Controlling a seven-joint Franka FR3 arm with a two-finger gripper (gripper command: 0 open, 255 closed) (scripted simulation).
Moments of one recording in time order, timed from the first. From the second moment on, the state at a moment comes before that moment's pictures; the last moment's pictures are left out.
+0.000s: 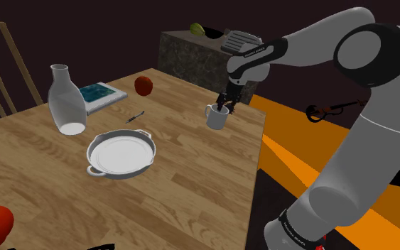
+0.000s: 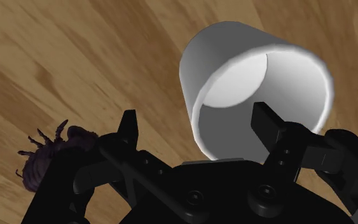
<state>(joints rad) -0.08 0.14 -0.27 -2.08 0.08 2.27 -0.27</state>
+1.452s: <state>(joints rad) -0.08 0.16 -0.27 -2.09 0.09 2.30 -0.28</state>
